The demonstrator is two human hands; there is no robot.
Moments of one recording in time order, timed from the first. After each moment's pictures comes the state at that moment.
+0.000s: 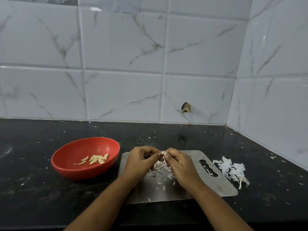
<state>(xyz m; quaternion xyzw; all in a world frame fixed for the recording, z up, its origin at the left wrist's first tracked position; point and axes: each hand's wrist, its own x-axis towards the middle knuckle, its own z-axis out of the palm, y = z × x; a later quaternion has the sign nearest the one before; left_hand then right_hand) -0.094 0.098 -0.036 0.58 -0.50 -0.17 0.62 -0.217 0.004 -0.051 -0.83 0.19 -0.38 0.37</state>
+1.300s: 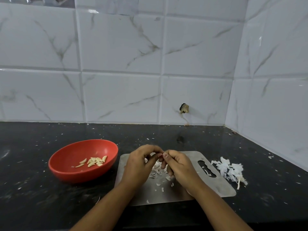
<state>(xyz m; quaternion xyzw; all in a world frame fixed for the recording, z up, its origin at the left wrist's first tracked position) -0.101 0.100 -0.037 0.60 -0.58 0.08 0.55 -0.221 0.010 -0.041 -0.78 0.18 -0.36 0.48</state>
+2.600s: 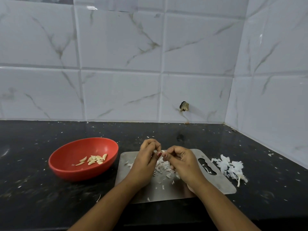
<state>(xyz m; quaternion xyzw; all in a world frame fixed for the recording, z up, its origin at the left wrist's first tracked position) -0.096 0.082 -0.052 0.57 -0.60 -0.03 0.56 -0.224 0.006 -0.044 -0.73 0.16 -0.41 0.52</state>
